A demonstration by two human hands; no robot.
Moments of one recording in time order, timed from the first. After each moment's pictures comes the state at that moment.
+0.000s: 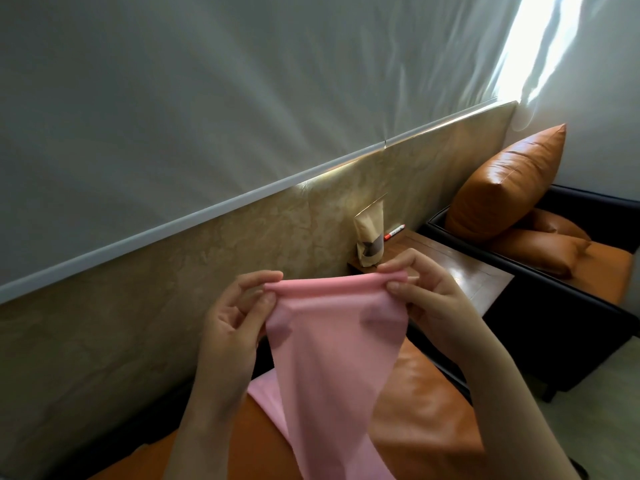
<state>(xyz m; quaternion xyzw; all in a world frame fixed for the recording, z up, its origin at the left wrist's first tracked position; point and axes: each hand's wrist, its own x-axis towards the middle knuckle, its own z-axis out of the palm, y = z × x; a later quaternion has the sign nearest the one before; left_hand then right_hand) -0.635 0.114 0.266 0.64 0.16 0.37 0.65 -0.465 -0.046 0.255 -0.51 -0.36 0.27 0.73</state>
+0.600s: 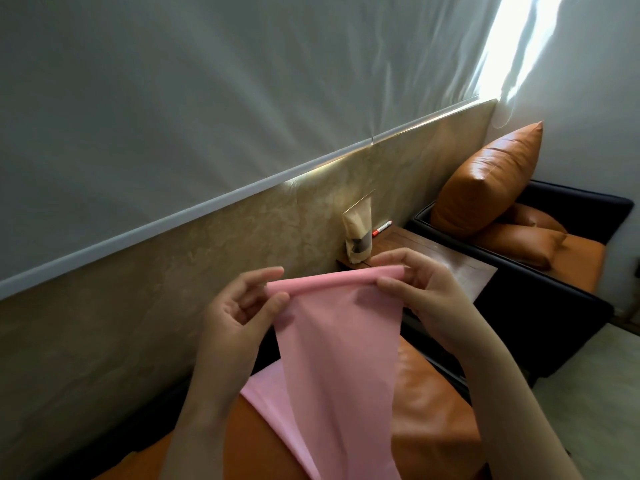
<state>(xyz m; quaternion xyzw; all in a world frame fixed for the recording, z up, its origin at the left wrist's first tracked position) -0.630 0.119 0.264 0.68 0.17 0.34 0.62 -0.465 -0.049 0.255 -0.58 -0.36 0.21 0.70</state>
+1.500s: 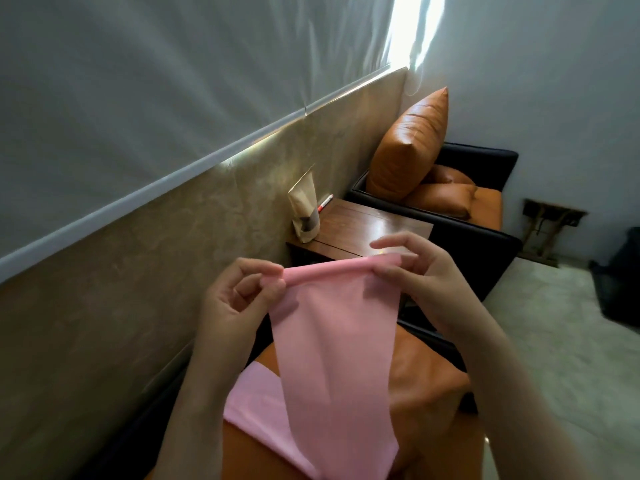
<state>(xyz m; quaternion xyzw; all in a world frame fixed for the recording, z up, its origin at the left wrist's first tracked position) -0.592 0.164 0.233 0.65 0.05 0.21 0.73 -0.493 -0.045 0.236 -0.62 -0.24 0.11 0.73</state>
